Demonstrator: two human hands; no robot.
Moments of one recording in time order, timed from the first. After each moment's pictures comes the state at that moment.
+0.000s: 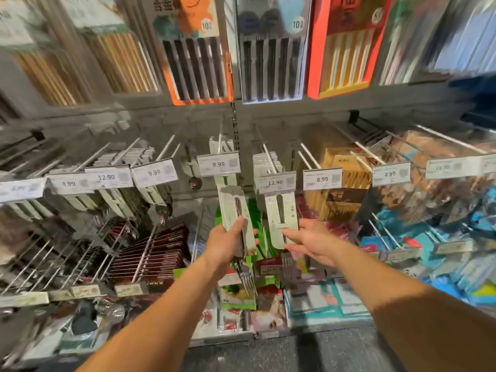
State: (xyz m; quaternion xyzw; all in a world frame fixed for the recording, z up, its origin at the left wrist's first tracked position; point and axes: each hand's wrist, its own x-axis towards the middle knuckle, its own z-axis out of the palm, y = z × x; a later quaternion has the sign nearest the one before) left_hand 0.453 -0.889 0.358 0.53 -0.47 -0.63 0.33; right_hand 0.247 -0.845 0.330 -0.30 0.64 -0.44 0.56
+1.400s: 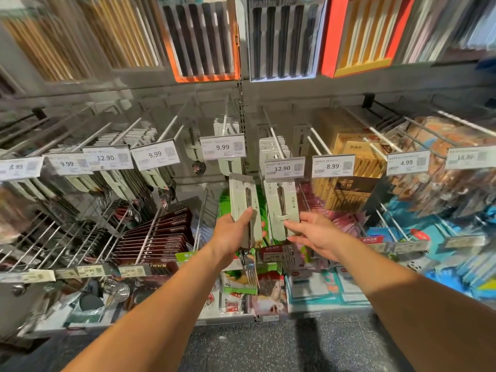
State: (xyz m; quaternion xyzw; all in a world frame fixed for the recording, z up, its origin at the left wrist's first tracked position) left_hand 0.447 -0.889 0.346 0.52 -0.46 -0.65 0.32; right_hand 0.253 -0.845 0.320 -0.32 0.62 -0.45 0.56
